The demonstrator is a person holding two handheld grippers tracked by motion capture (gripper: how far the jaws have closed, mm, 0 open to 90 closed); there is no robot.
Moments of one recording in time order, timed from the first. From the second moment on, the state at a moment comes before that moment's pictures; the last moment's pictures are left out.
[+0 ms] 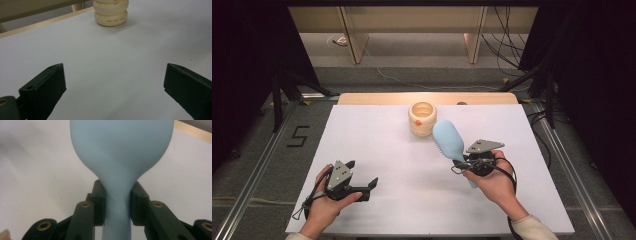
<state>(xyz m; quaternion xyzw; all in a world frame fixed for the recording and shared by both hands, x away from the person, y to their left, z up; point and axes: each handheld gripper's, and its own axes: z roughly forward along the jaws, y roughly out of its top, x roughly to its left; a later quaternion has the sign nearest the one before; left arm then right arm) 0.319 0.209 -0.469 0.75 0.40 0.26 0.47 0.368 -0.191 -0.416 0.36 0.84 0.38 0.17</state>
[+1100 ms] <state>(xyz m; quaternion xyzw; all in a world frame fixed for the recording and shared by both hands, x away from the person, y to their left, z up) 0.319 0.208 -0.469 0.75 0.39 0.26 0.47 0.369 -0.165 -0.422 0.34 0.84 0.39 0.16</state>
